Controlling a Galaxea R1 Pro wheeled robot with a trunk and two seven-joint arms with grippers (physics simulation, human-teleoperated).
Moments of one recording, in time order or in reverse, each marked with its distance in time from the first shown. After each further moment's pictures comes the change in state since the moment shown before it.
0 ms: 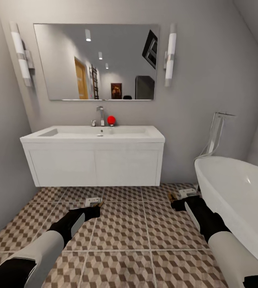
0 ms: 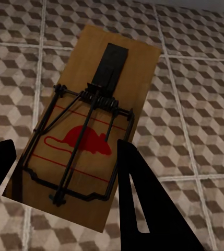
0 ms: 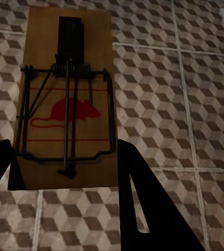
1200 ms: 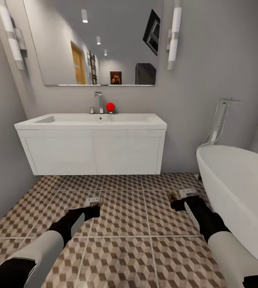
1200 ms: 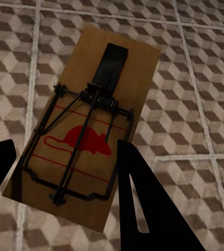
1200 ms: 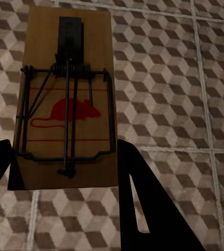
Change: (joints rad) left arm 0.000 0.002 0.000 -0.001 0.000 -0.003 0.001; right arm 0.000 0.002 0.000 0.000 0.000 0.000 0.000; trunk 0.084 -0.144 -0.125
